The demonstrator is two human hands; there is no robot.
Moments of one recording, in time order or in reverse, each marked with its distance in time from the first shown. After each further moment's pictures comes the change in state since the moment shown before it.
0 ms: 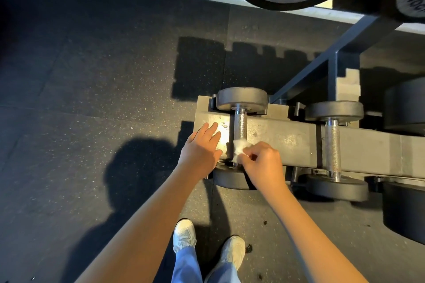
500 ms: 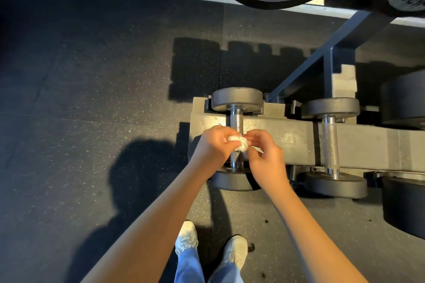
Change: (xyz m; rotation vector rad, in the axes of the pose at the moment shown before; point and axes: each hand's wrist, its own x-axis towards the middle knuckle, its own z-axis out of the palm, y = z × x) left_hand 0.018 0.040 -0.028 -0.848 0.130 -0.147; right_hand 0.004 -0.007 -0.014 0.368 0.038 0.047
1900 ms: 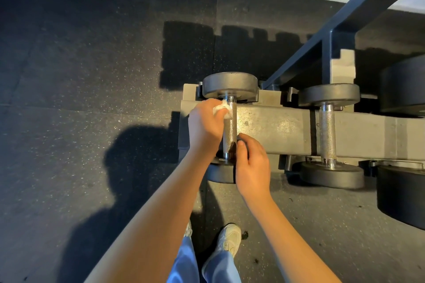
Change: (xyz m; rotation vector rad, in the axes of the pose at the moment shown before) left_hand 0.021 0.004 0.016 -0.014 0.382 -0.029; right_hand -0.026 0.026 0.029 -0.115 0.137 0.071
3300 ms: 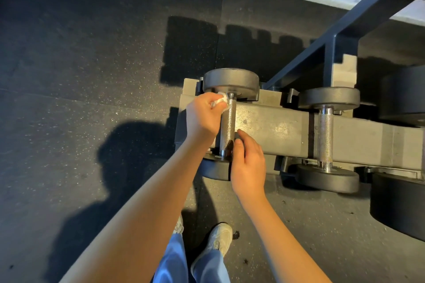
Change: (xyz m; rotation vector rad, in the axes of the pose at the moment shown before) left_hand 0.007 0.000 -0.003 -0.105 -0.004 -0.039; right_hand -0.003 -0.001 0.000 0.001 -0.018 0.001
